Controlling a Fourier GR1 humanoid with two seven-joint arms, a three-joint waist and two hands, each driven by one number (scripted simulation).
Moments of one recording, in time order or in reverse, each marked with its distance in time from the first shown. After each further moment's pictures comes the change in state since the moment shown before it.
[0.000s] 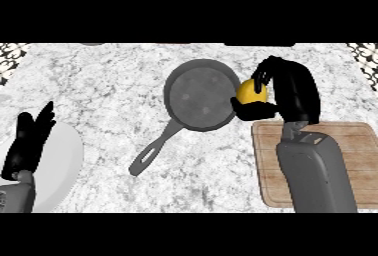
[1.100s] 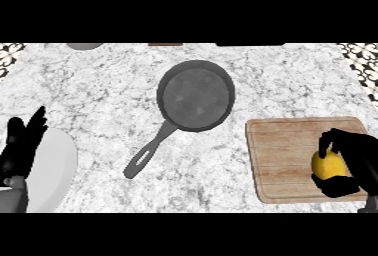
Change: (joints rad) left arm 0.033 0.023 0.014 0.004 0.023 0.017 -0.011; right arm 0.534 -0.263 -0.121 -0.191 0.078 0.244 -0.347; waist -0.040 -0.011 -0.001
